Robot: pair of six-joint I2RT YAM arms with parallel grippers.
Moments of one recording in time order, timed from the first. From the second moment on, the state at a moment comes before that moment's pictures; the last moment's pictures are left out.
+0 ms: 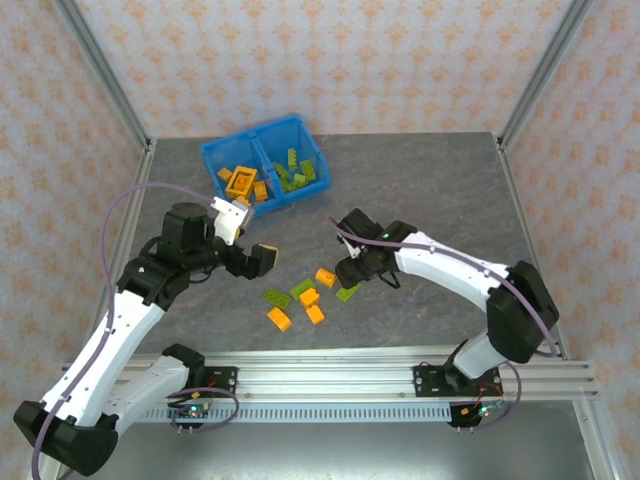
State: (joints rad) left arm -0.33 0.87 0.94 -0.70 0.35 -0.01; right arm 0.77 1.55 1.10 -0.84 0.03 0.23
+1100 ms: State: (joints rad) left arm -0.33 0.77 0.91 -0.71 0.35 0.01; right arm 0.75 1.62 1.41 -0.59 0.14 0.25
